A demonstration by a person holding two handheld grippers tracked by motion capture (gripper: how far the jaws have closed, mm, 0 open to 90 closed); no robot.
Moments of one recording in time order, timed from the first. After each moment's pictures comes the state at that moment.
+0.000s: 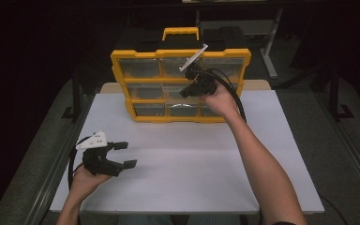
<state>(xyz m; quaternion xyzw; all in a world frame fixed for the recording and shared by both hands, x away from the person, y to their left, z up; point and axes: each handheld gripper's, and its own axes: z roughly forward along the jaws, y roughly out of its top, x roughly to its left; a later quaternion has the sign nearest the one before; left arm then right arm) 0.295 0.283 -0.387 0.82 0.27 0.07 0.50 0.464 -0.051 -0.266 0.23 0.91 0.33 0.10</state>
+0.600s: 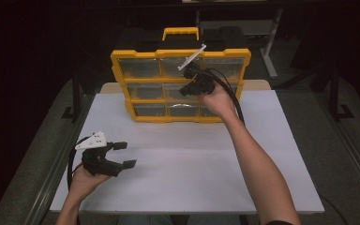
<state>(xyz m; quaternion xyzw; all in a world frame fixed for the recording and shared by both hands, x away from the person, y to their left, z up) 0.295 0.286 -0.386 0.82 0.27 0.08 0.50 0.469 -0.047 -0.270 0.24 0.91 0.33 0.12</state>
